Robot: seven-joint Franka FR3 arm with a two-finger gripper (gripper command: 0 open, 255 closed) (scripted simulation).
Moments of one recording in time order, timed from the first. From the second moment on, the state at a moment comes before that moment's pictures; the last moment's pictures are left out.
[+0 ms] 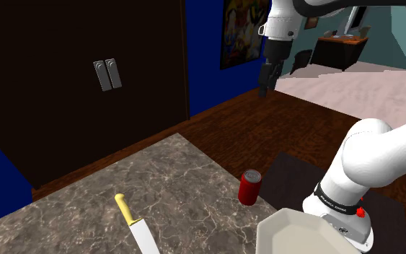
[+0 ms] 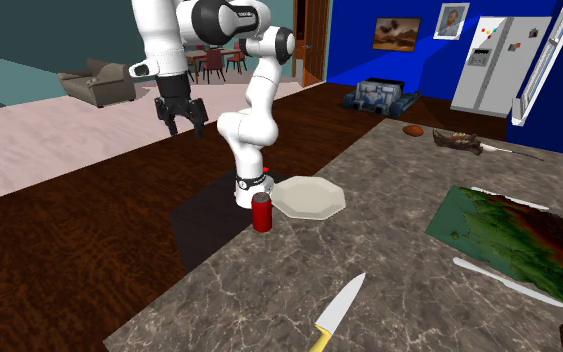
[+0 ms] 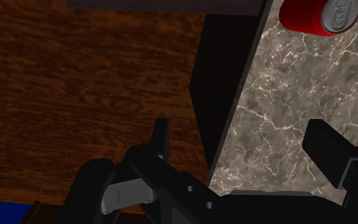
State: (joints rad) arm -0.02 -0.77 0.01 -2.37 0.08 1.59 -0.06
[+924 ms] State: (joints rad) arm 0.08 -0.91 0.26 -2.70 0.24 1.80 0.19
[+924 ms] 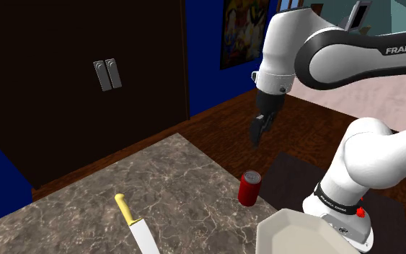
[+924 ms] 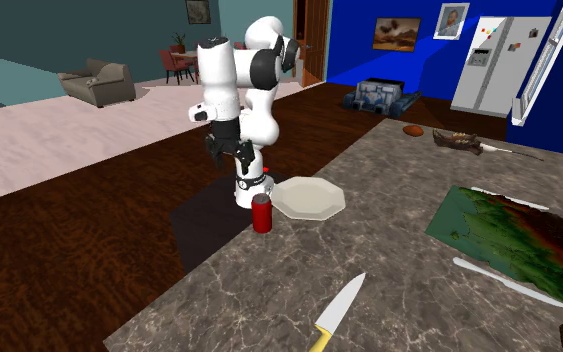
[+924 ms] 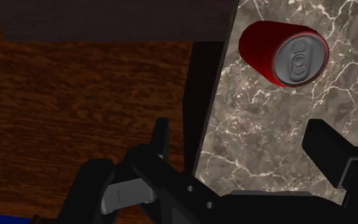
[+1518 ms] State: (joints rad) arm 0.19 -0.83 0.50 -2.81 0.41 2.00 0.39
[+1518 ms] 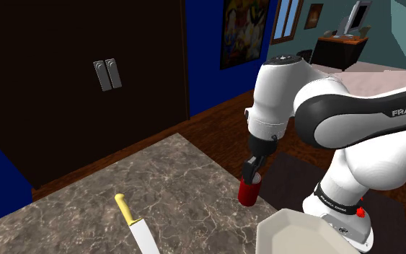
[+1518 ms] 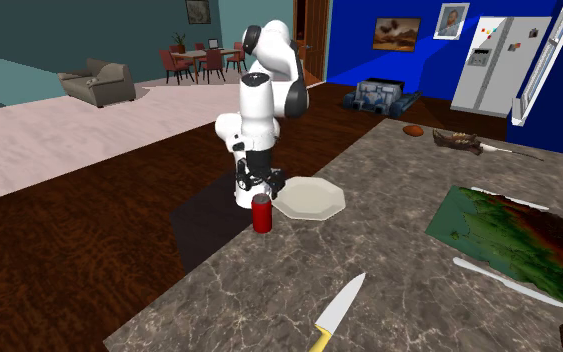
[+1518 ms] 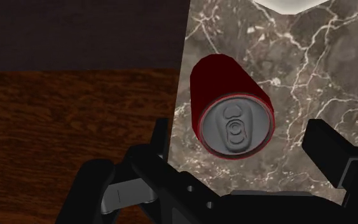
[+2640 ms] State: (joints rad) arm 0.20 -0.75 0.56 -2.88 0.46 2.15 0.39
